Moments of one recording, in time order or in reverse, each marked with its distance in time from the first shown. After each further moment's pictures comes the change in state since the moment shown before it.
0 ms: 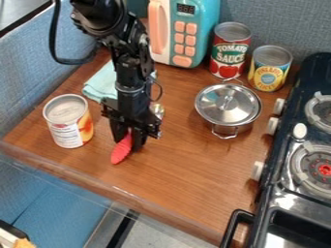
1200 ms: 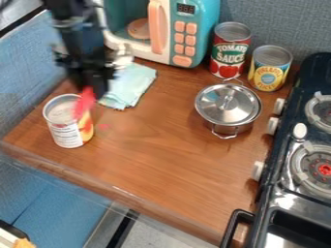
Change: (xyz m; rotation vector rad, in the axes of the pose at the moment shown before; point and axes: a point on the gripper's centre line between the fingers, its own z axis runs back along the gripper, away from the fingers) arm -0.039 0.053 0.109 -0.109 -0.237 0.038
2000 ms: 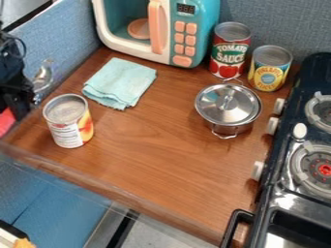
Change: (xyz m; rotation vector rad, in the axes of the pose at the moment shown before) arm -0.045 0.103 -0.039 0.129 0.084 0.113
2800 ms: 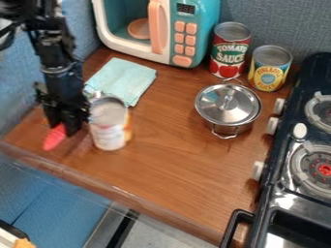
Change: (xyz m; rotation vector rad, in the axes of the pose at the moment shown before) arm 0.023 -0.093 -0.016 -0.027 0.103 -0.204
